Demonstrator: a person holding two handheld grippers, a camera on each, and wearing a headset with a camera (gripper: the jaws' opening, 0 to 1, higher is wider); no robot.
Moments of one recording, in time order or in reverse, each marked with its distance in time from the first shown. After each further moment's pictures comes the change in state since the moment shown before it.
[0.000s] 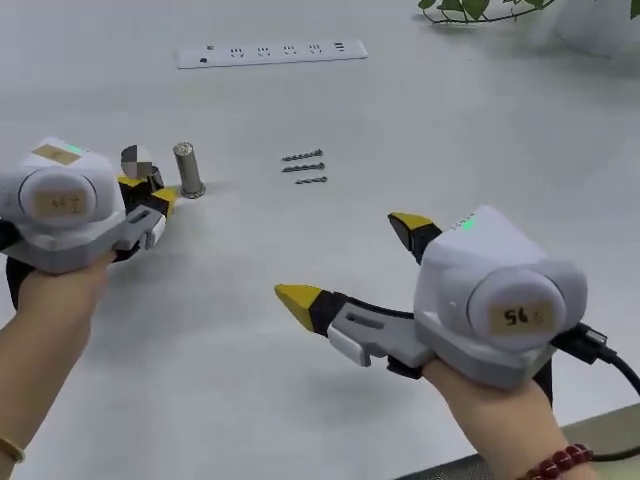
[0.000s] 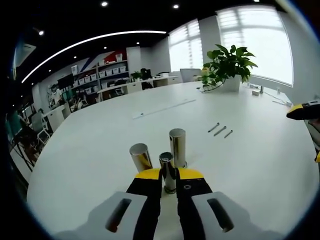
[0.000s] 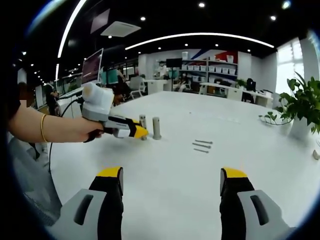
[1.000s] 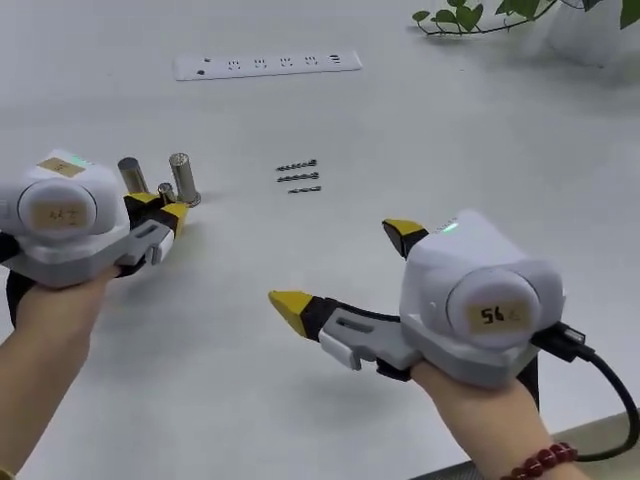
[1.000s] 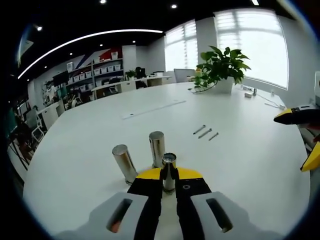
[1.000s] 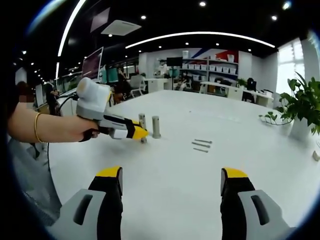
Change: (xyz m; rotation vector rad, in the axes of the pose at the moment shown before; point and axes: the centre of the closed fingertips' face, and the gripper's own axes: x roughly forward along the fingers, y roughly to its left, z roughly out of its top) left arm -0.010 -0.030 0.003 -0.021 0.009 -0.061; right arm 0.001 -0.001 -0.001 -0.007 0.009 0.003
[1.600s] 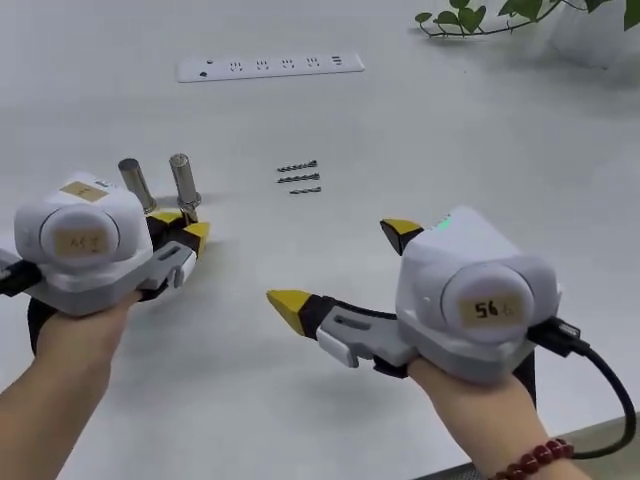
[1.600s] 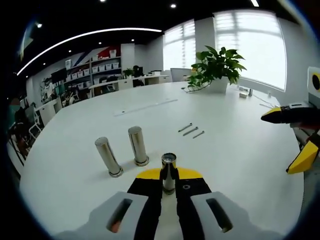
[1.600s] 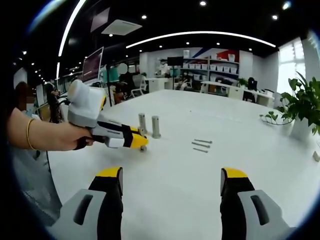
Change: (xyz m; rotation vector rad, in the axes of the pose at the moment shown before) left arm -0.007 -0.030 -0.006 -0.022 0.007 -0.024; right arm 0.000 -0.003 0.000 0.001 0.004 0.007
